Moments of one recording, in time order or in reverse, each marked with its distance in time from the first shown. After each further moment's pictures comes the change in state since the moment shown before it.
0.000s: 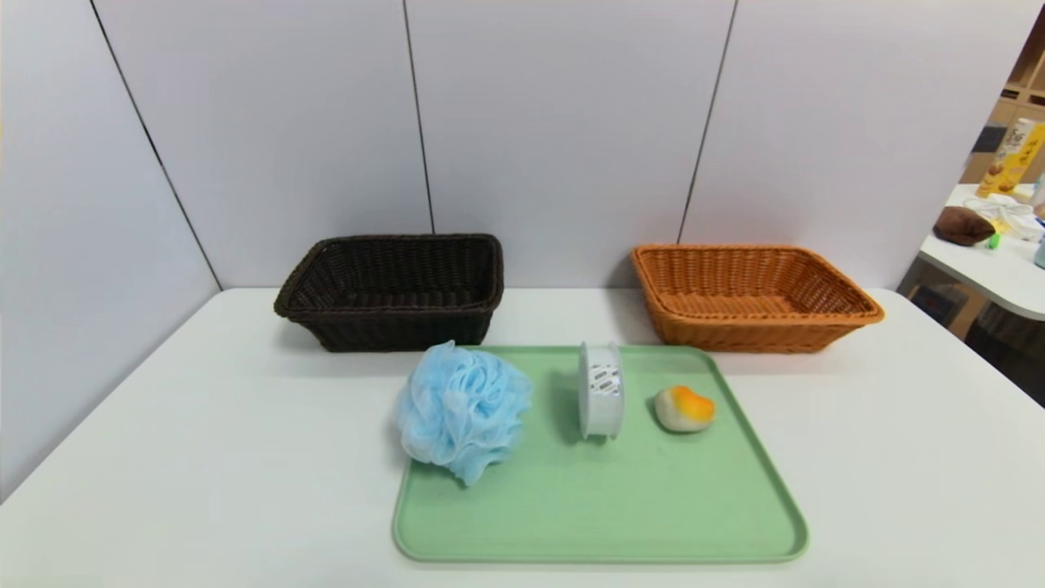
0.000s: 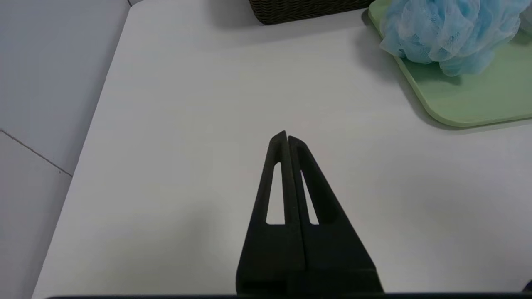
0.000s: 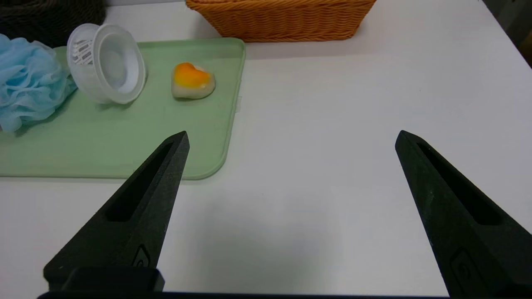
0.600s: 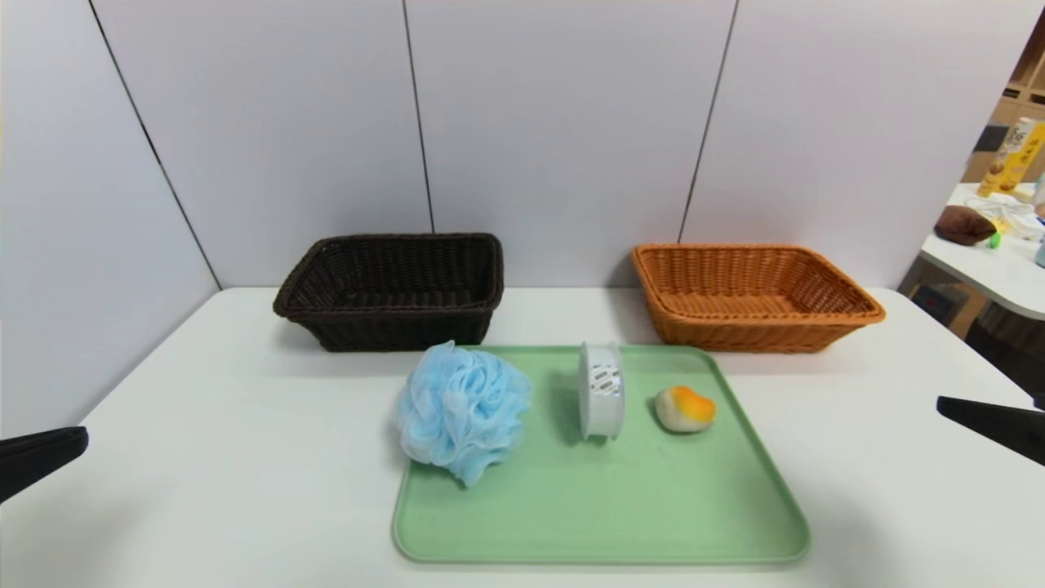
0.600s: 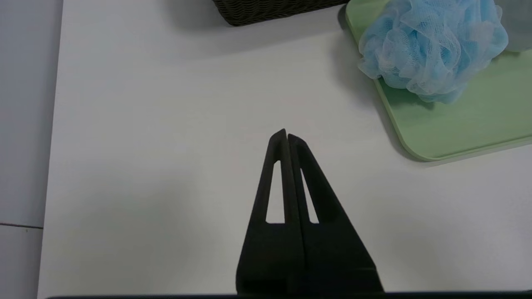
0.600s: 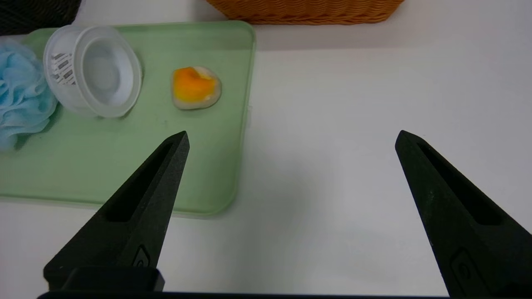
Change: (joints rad) left arm 0.000 0.477 -0.286 0.013 -0.100 -0.001; right arm -0.008 0.487 -0.244 -0.009 0.093 -0.001
